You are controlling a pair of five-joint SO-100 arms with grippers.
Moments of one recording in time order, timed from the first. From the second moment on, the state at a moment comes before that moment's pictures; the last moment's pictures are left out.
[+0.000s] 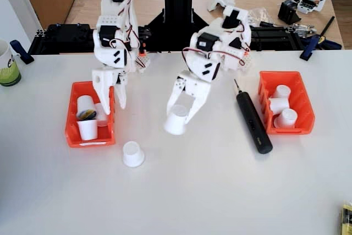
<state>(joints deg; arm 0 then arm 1) 8.6 120.3 122.5 48.6 -151.9 26.2 63.2 40.1 74.4 80.5</state>
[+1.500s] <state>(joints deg) 4.7 120.3 124.1 42.9 -149.8 25.4 100.4 151.0 -35.8 74.9</state>
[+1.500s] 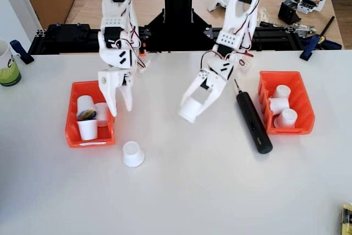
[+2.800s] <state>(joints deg) -3.7 115.5 123.6 40.4 -145.5 -20.6 160.1 143.2 51.5 123.2</state>
